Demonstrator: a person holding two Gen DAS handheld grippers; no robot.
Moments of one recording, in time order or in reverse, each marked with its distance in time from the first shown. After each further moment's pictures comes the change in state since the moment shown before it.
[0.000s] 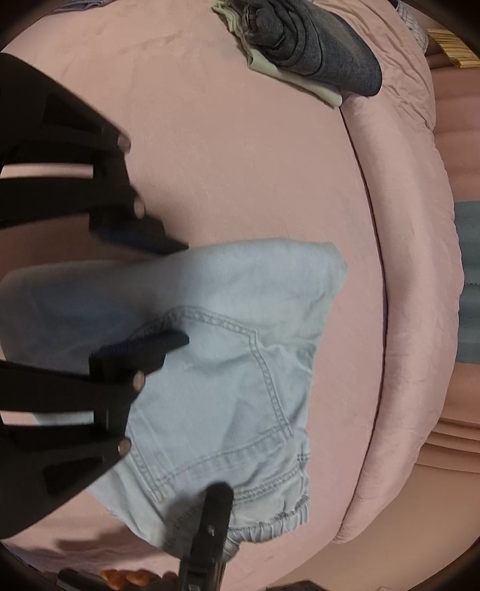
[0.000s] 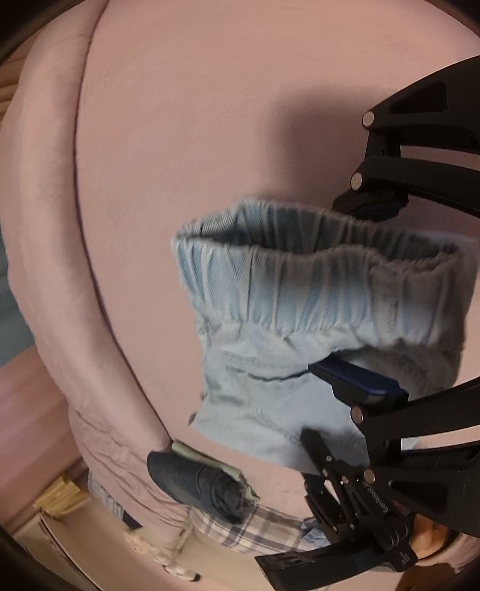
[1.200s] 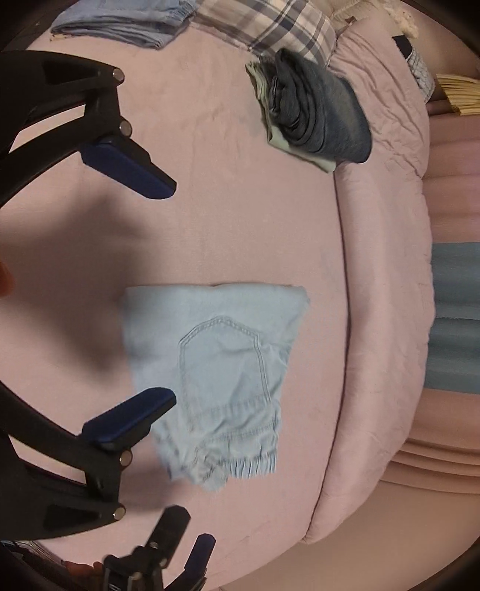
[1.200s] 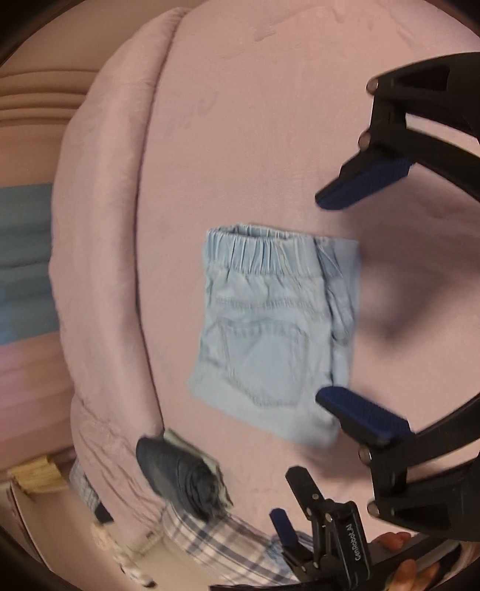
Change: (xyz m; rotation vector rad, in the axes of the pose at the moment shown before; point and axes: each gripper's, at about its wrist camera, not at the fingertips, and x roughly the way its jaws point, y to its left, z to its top) left arm -0.131 -0.005 -0.031 -0.097 -0.067 0.073; right arm -0.090 0.079 -0.045 -0.192 -0.118 -0.185
